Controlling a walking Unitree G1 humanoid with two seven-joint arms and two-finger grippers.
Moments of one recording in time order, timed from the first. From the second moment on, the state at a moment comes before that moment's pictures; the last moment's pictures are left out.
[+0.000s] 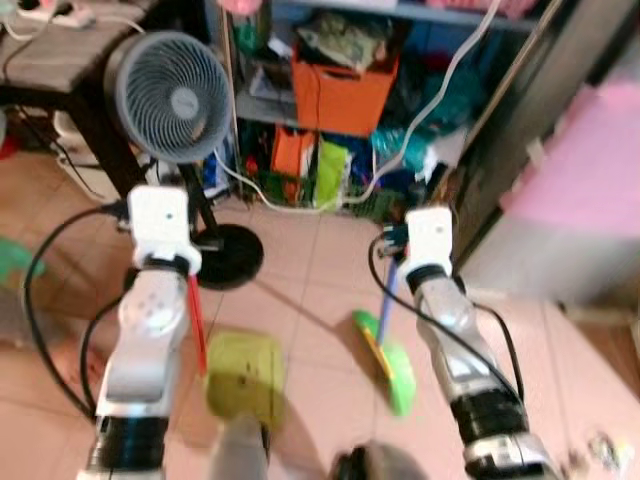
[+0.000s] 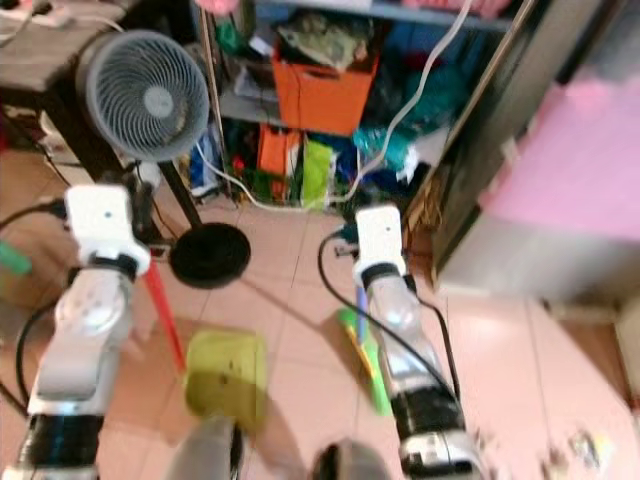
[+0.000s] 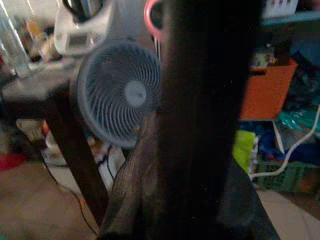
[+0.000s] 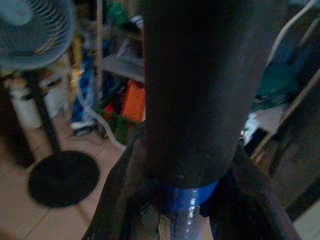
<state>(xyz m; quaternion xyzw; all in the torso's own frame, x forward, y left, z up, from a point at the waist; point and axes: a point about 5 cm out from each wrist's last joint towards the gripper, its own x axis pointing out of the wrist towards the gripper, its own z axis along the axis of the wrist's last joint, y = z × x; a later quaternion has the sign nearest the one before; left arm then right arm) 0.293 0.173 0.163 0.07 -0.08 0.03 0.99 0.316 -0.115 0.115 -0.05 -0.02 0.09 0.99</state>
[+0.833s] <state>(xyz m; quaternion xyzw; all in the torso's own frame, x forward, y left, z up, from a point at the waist) 0.293 0.189 0.164 0.04 -0.09 0.08 0.99 0.326 -0.134 0.124 -0.03 -0.02 0.01 1.00</state>
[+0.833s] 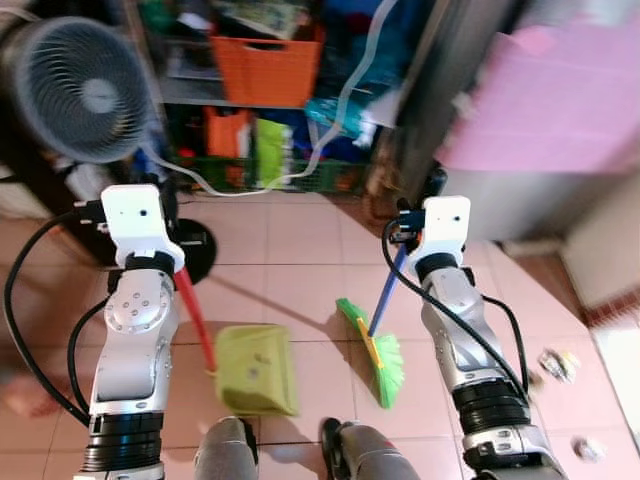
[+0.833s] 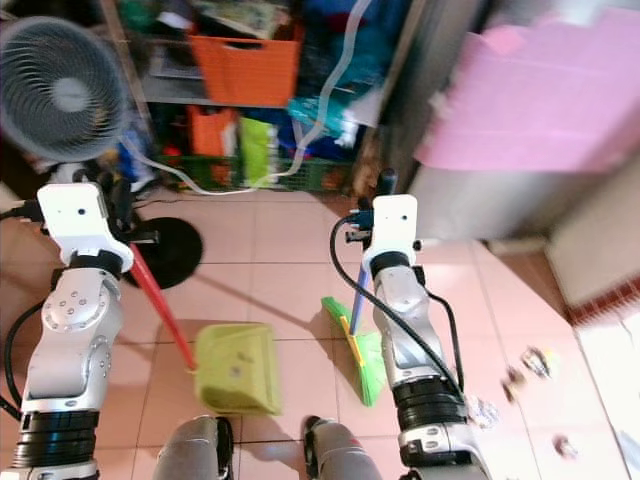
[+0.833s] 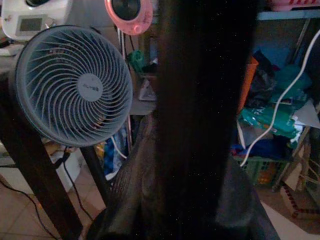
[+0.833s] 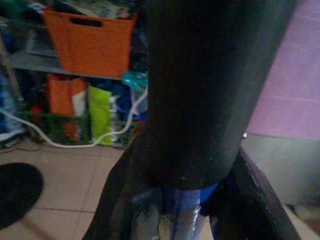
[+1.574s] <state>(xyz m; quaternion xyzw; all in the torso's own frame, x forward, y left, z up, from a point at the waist) 0.291 0.174 0.162 0.01 -0.08 0.05 1.00 0.325 -0.133 0.121 -0.03 -0.02 0.00 1.00</state>
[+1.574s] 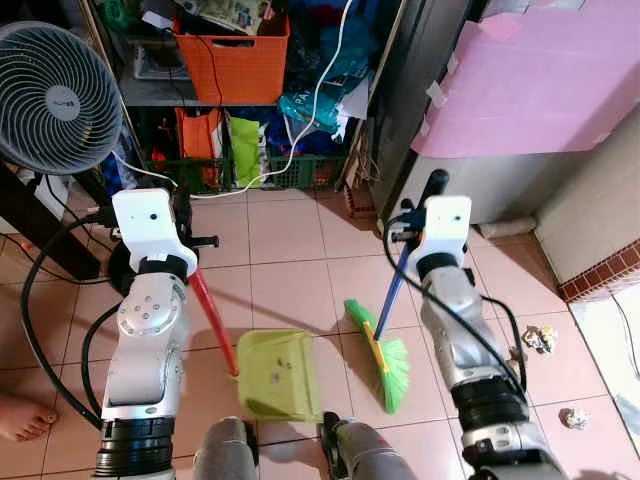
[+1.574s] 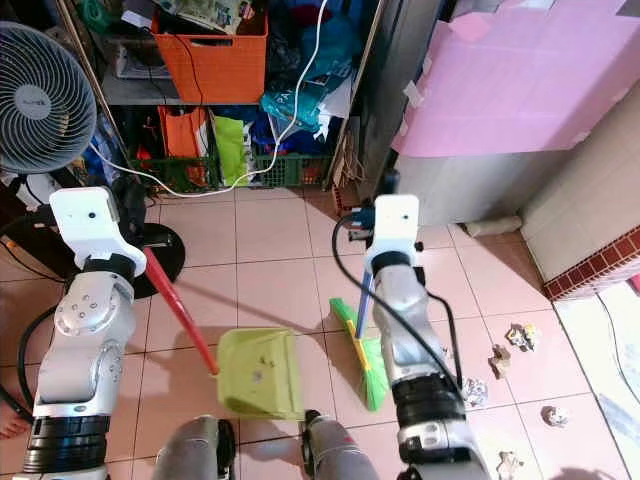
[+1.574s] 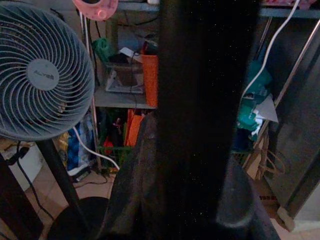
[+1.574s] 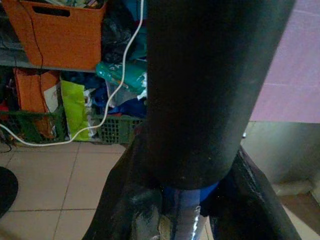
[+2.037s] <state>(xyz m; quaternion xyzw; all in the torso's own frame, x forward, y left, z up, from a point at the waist) 0.292 0.173 0.161 0.00 -0.07 0.04 1.00 0.327 -0.133 0.123 -0.03 -0.02 0.00 1.00</state>
